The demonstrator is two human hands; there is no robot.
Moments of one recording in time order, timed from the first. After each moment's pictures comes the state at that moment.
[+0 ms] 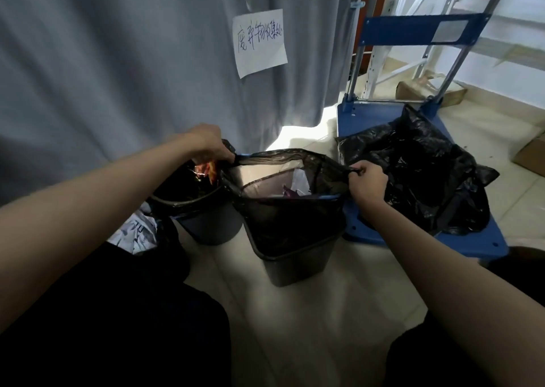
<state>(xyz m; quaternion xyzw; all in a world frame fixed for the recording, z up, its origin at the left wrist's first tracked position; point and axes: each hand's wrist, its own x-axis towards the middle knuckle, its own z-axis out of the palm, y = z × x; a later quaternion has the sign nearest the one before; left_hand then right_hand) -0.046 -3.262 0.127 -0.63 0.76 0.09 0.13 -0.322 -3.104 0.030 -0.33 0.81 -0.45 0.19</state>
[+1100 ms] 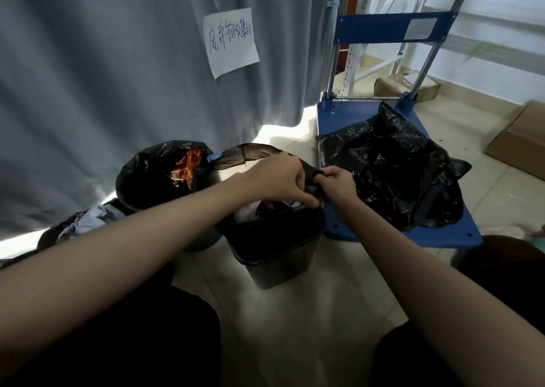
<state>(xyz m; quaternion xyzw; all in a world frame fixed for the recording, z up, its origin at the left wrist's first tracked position) -0.172 -3.150 0.108 -0.32 0.94 0.15 0.01 -0.323 -3.110 0.018 -0.28 0.74 -0.50 0.34</state>
